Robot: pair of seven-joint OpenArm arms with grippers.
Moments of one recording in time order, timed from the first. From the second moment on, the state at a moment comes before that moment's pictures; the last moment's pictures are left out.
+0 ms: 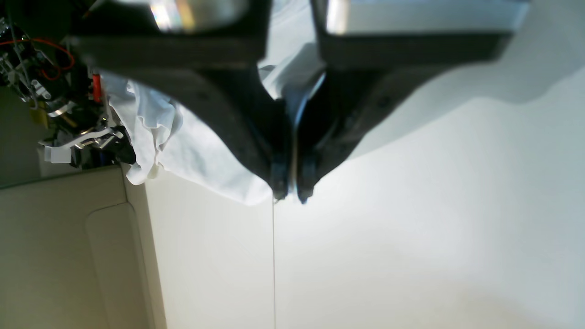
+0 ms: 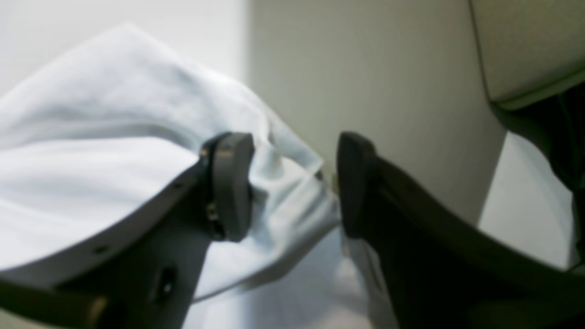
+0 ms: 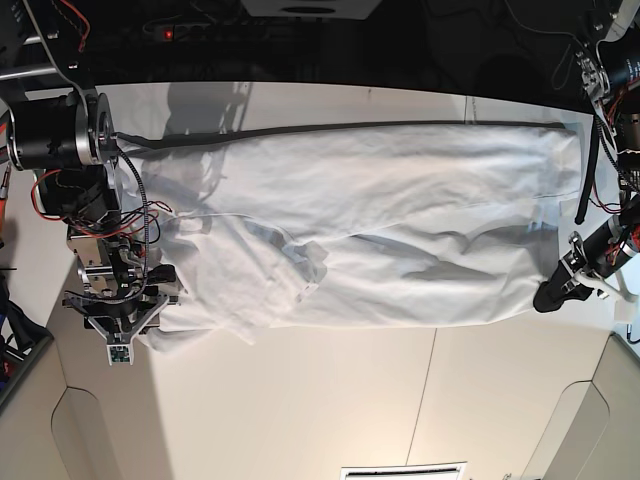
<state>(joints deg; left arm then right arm) -15.3 -26.2 -26.0 46.3 -55.1 -38.3 46.9 35.5 10.0 -6.6 18.7 -2.5 -4.1 -2.4</state>
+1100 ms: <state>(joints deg) -15.3 -26.2 -26.0 46.3 -55.7 -38.3 42.8 21.0 13.2 -6.6 53.0 -1.8 3.5 -15.9</state>
